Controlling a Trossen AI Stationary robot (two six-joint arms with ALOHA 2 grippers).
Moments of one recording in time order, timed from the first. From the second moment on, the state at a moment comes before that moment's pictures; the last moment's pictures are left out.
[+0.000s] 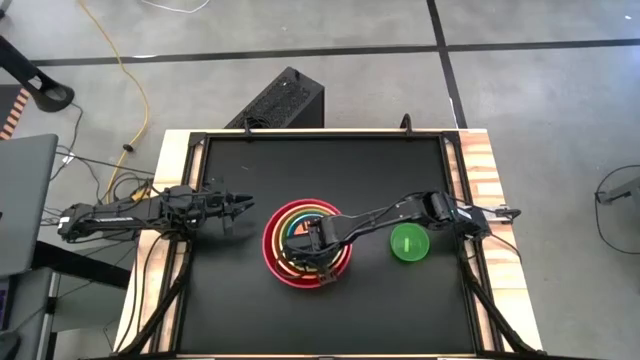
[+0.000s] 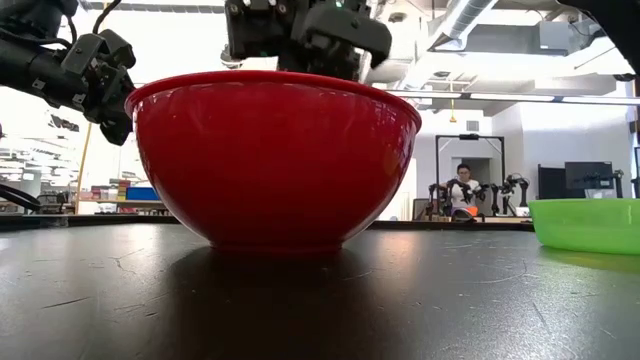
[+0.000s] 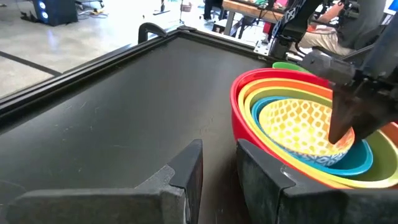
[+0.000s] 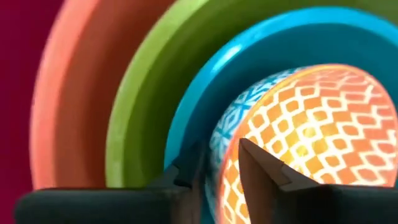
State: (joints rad) left arm 0.11 0.22 0.13 -0.06 -0.19 -0.23; right arm 0.22 2.24 2.05 -1.11 0.08 -0.08
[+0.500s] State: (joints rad) left arm 0.11 0.22 0.13 -0.05 -0.18 -0.23; right arm 0.22 2.24 2.30 -1.52 0.08 0.17
